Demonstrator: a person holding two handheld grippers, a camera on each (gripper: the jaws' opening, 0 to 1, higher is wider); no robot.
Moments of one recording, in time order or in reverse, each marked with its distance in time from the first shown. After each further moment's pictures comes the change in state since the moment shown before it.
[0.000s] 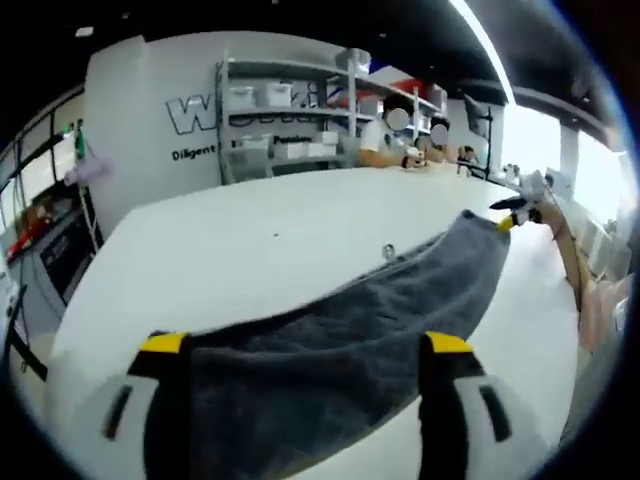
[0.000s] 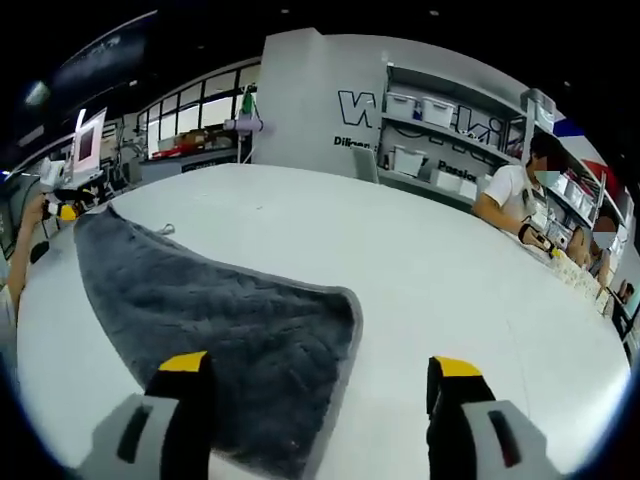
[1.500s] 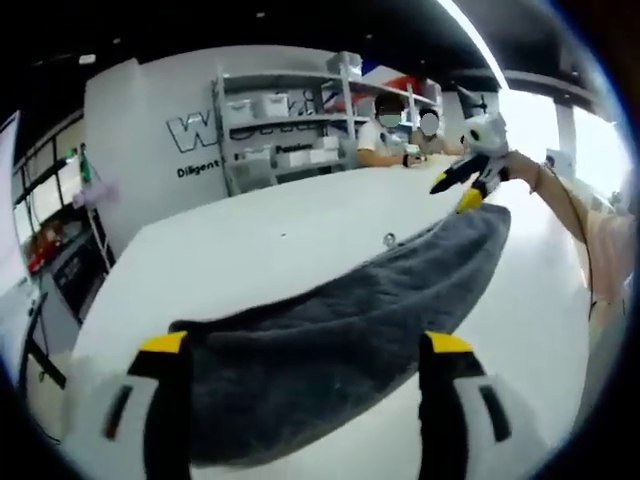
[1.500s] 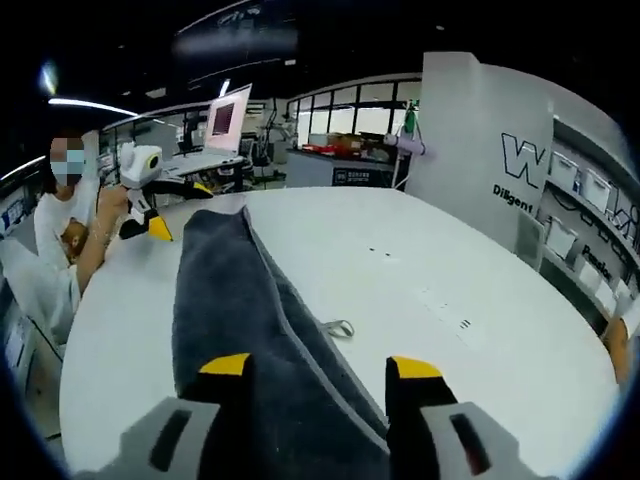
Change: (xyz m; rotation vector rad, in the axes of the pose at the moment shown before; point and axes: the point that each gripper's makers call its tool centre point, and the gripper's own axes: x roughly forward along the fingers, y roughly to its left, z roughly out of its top) left arm -0.027 0.001 -0.016 0.090 0.003 0.045; right arm 0.098 0.259 0.135 -0.398 -0.019 0.612
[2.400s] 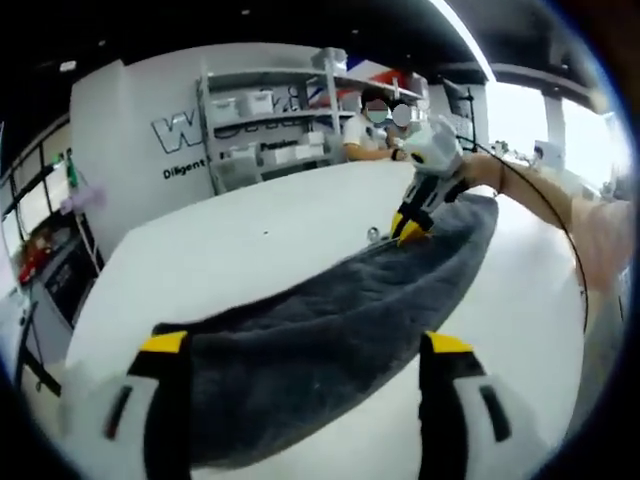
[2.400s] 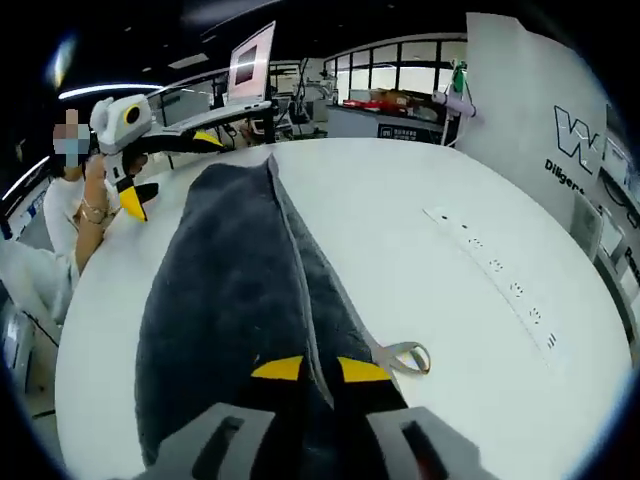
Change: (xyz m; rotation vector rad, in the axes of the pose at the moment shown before) left arm 0.004 -0.016 -0.002 0.036 0.020 -0.053; right arm 0.077 0.033 -0.021 0.029 0.161 0.167
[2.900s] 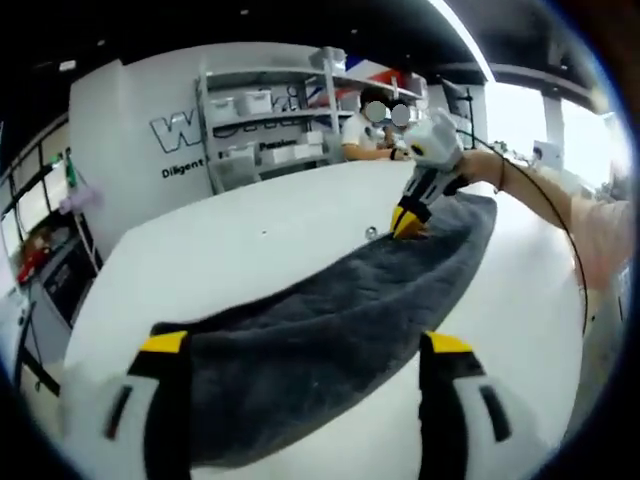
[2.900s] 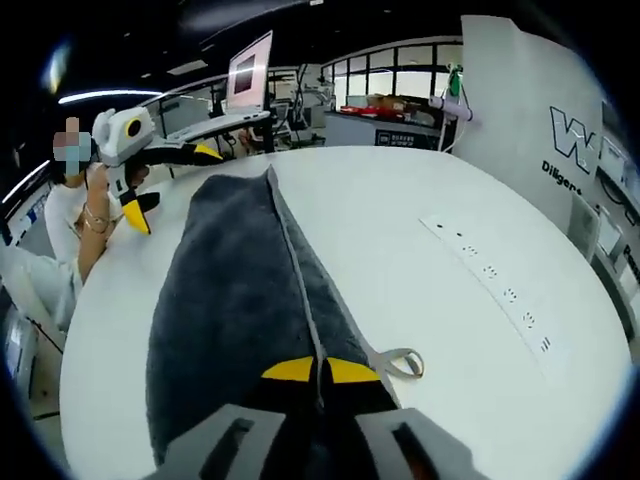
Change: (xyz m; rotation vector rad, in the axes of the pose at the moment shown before) left arm -0.001 -0.001 -0.001 -0.002 0.001 -0.006; right arm -0.008 -0.007 0.011 -0.023 -0.023 -0.048
